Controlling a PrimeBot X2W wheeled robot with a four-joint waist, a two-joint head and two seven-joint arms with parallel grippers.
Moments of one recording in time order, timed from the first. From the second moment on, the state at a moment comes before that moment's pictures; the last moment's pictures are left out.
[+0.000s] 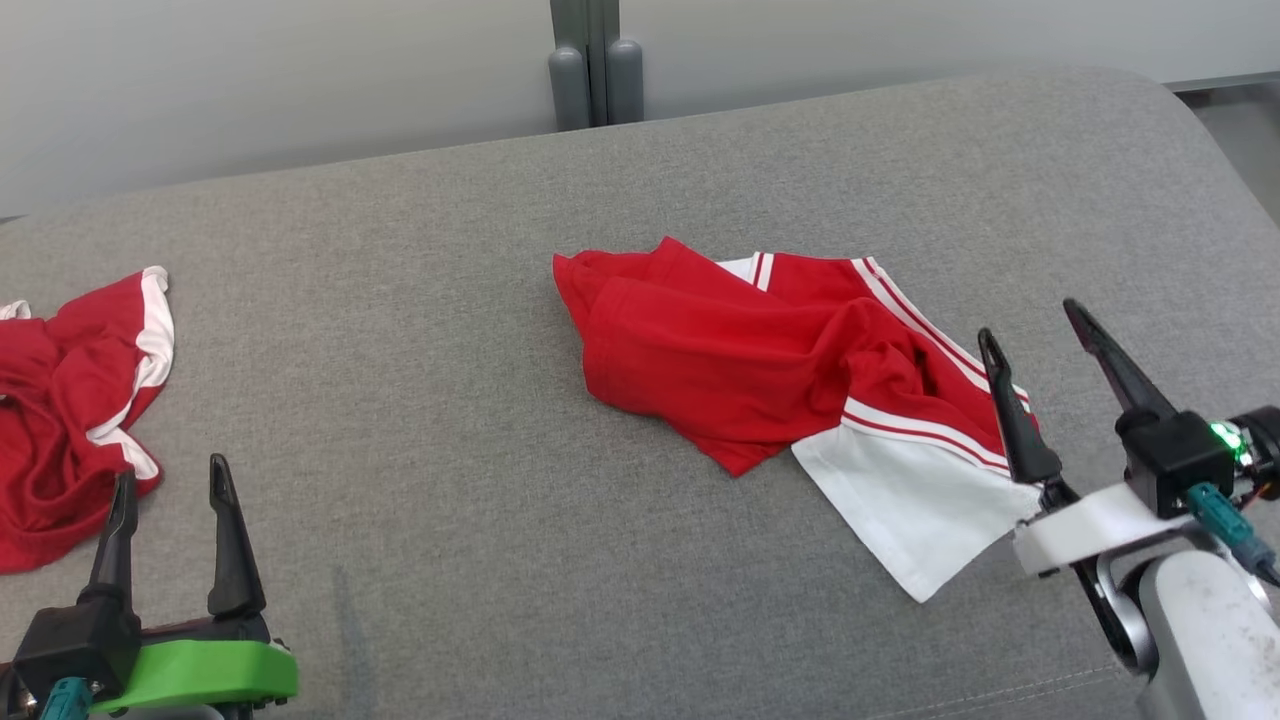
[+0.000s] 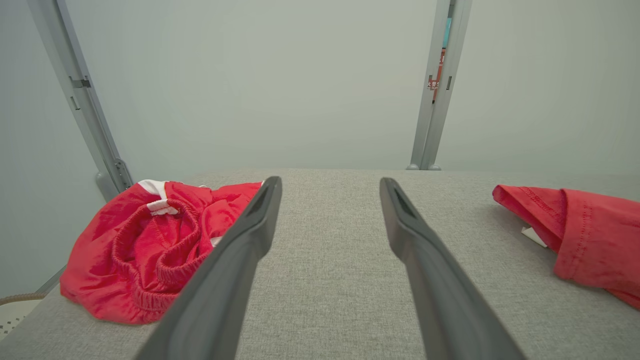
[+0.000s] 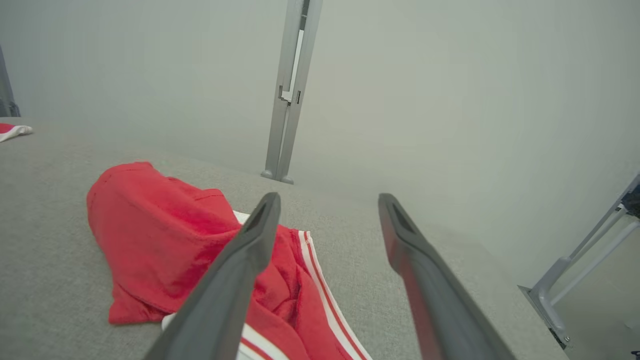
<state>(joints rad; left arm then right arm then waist) 0.01 0.05 0.19 0.08 -0.13 -0.12 -0.26 -0.16 -0.27 0.11 0.11 0.03 0.13 -0.26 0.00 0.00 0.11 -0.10</state>
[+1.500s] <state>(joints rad) -0.11 0.05 0.11 0.11 -0.16 -0.13 -0.26 -0.91 -0.36 0.66 1.10 0.40 0.13 0.03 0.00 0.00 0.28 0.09</state>
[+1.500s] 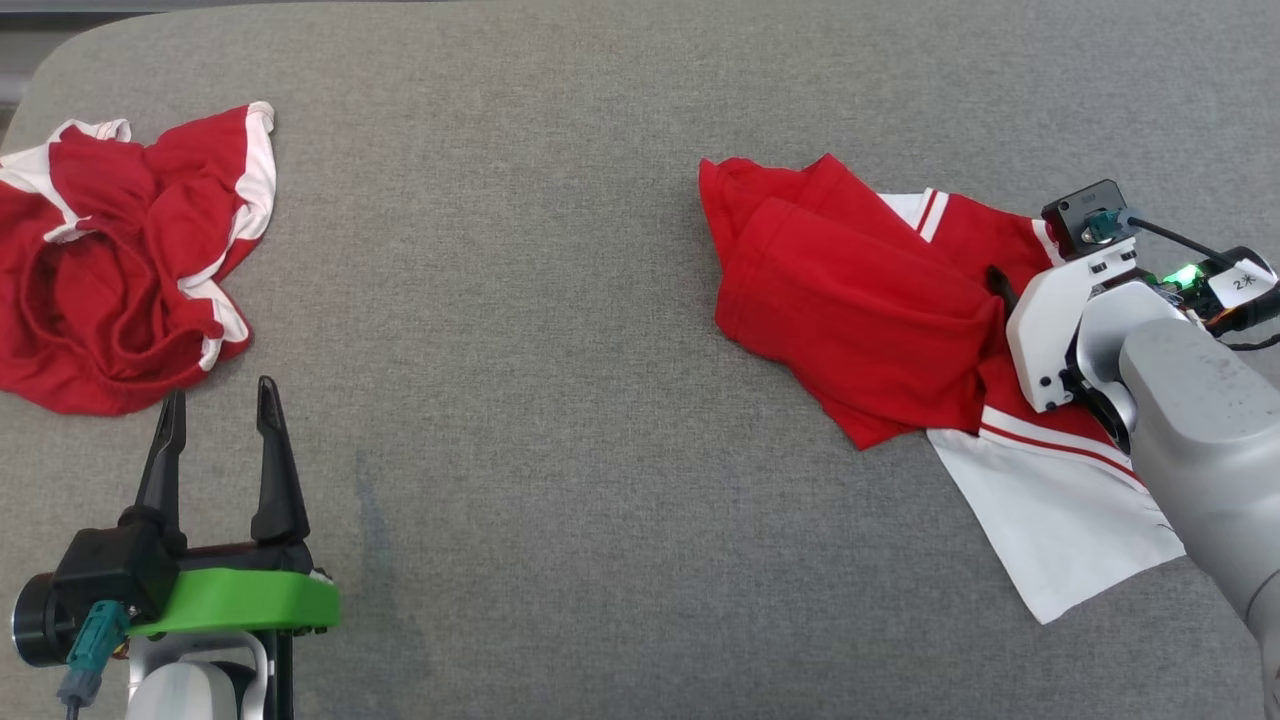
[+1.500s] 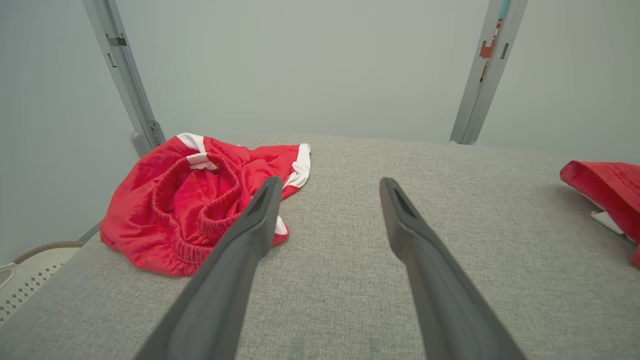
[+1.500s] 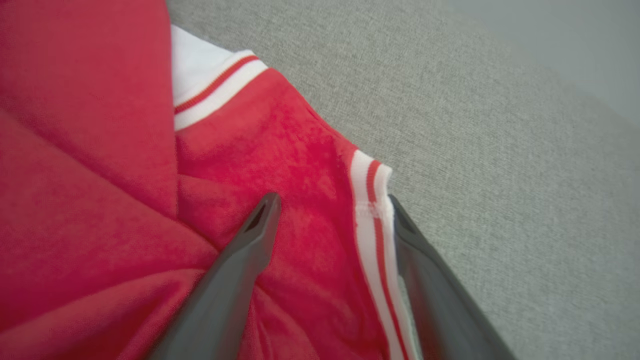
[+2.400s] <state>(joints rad) -0.13 0.05 0.11 0.12 -0.17 -0.13 -0.26 -1.15 -0.47 0.60 1.28 0.48 0.13 -0.20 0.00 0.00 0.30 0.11</state>
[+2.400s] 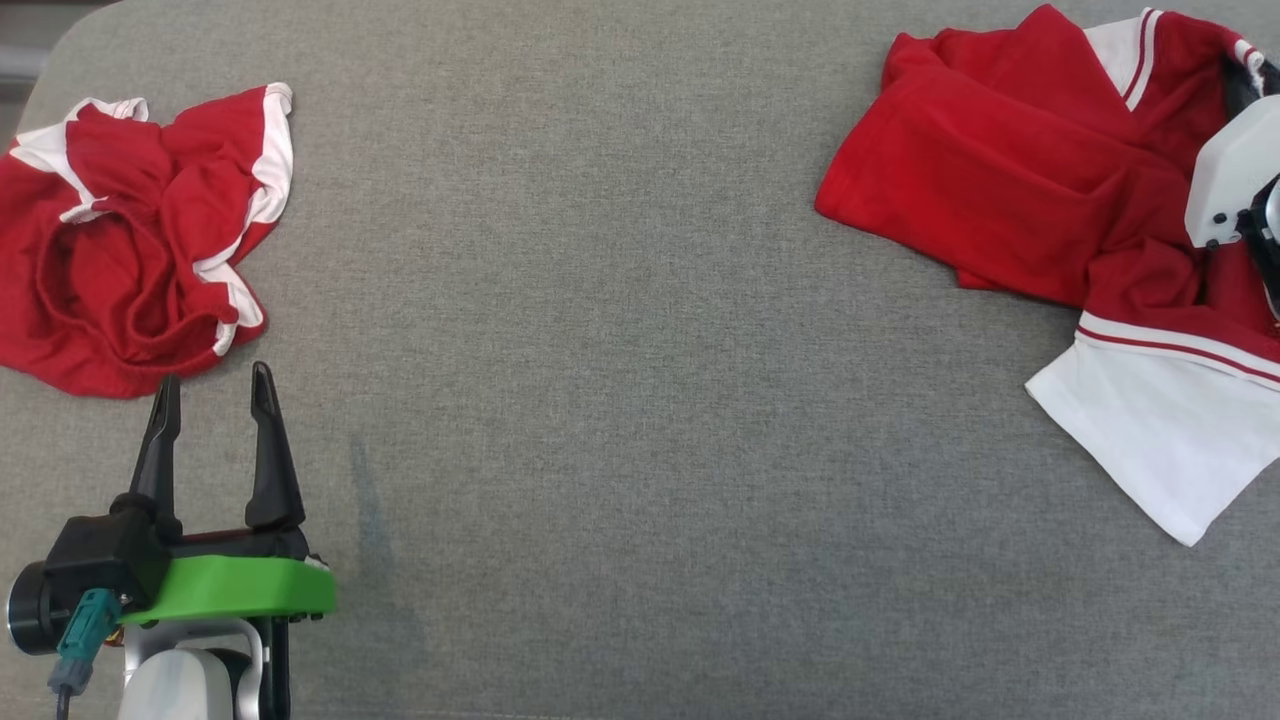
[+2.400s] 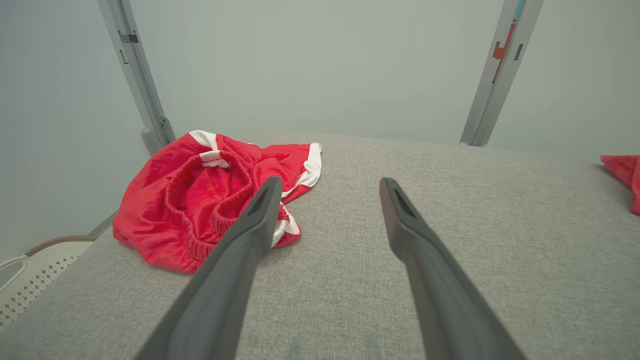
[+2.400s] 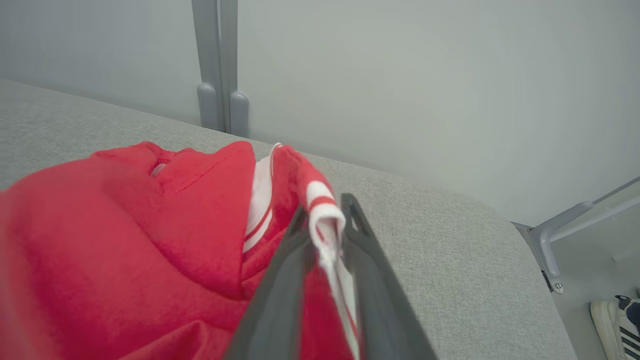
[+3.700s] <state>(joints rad) -0.06 0.05 0.14 0.12 -0.13 -0.13 -0.26 -0.51 -0.24 0.27 0.44 0.18 0.13 -0.26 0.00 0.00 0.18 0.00</state>
